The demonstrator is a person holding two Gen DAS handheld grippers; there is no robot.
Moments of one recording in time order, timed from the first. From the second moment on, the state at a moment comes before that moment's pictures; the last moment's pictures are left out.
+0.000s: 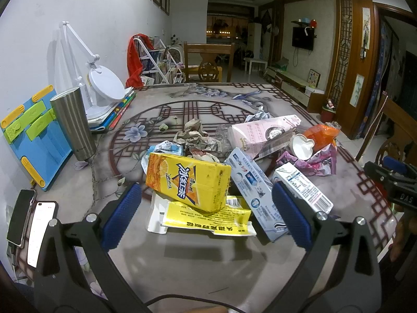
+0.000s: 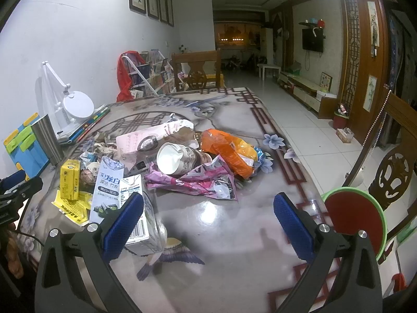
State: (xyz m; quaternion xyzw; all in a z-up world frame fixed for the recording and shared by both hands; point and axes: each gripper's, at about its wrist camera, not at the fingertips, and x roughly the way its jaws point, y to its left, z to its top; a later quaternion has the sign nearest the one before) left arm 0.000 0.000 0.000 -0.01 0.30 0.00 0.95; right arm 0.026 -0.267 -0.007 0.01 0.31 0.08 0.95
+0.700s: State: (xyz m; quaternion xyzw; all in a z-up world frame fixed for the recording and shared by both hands) left arm -0.001 0.000 0.000 -0.01 0.30 0.00 0.95; right arm 0.027 -0.266 -0.009 0.01 0.31 0.08 0.95
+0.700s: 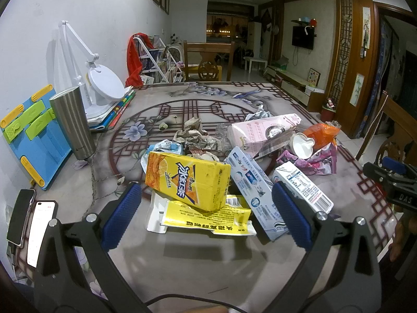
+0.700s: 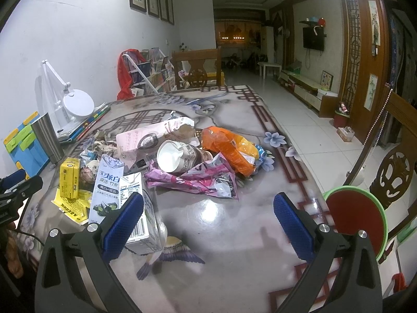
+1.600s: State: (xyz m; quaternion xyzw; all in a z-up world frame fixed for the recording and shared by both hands) left arm 0.047 0.003 -0.026 0.01 0.38 0.02 0.93; right arm 0.033 -0.220 -0.031 -0.02 0.36 0.18 0.92
